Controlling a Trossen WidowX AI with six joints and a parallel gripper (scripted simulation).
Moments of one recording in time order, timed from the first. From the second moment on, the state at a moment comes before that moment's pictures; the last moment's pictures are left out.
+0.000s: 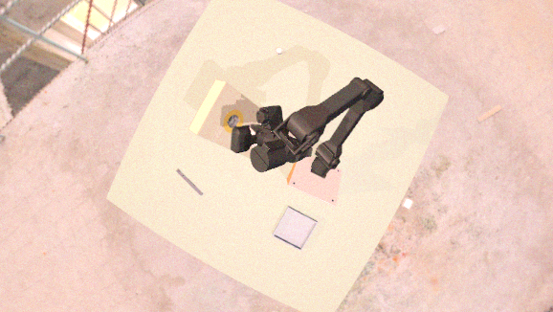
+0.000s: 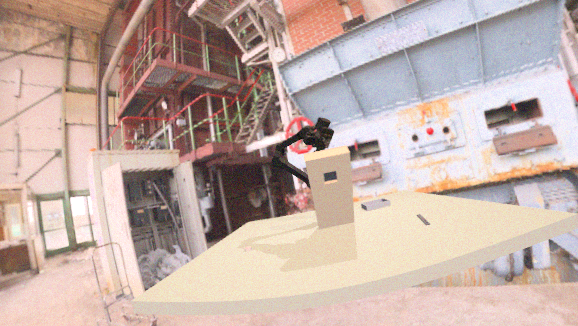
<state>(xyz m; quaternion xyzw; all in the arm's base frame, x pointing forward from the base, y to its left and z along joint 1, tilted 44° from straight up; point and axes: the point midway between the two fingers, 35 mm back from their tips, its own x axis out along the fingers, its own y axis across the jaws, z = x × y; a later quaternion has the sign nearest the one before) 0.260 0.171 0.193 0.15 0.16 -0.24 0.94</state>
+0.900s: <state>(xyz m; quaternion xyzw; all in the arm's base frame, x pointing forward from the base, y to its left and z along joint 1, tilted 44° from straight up) 0.229 0.112 0.126 -0.30 0.44 -0.20 0.82</state>
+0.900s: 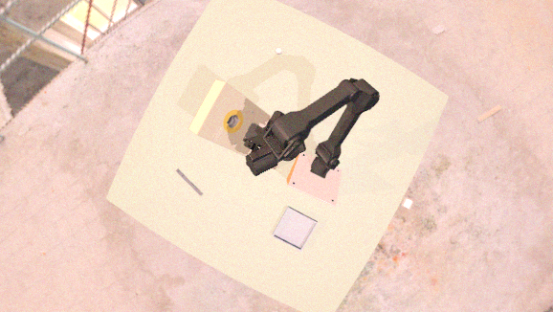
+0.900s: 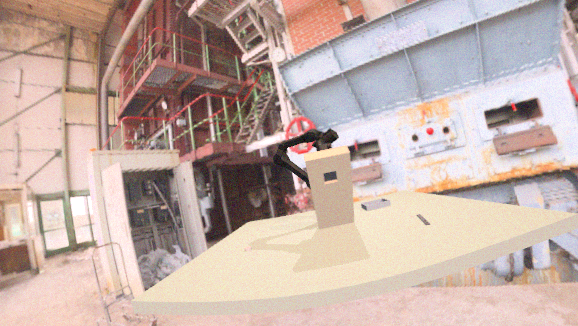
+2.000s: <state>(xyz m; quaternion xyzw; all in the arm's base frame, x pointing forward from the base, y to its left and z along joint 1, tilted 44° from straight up) 0.252 0.082 0.096 -0.30 0.44 -0.20 0.82</state>
